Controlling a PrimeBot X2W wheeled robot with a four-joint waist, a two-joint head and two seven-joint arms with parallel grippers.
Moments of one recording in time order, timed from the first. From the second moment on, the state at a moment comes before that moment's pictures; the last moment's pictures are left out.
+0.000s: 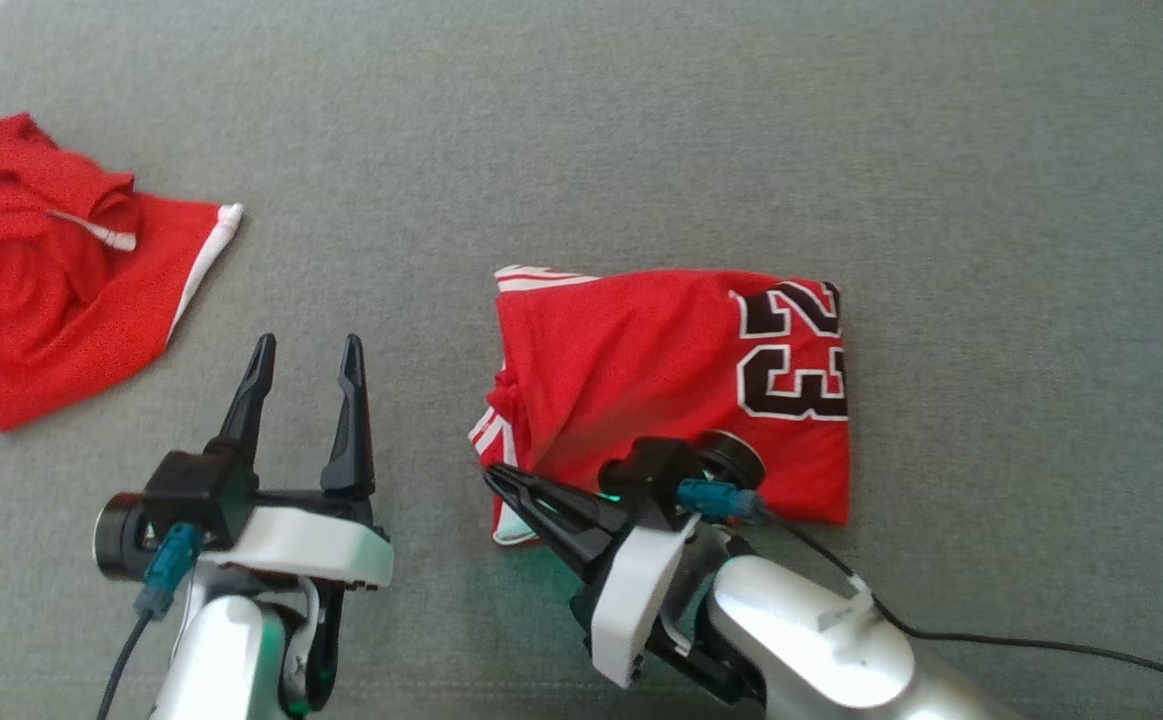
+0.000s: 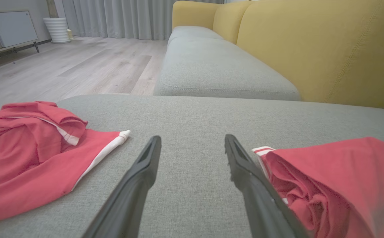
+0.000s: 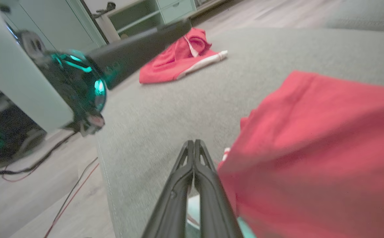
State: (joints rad) left arm -0.11 0.06 -0.18 0.13 -0.14 0.06 -0.26; right arm -0.50 -0.08 1.01 0.48 0.50 0.12 -0.05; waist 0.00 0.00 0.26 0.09
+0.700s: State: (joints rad) left arm -0.04 0.10 -0.14 0.11 -0.15 0.08 -0.25; right arm -0.13 -0.10 0.14 0.05 0.26 0.12 -0.11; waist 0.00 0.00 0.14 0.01
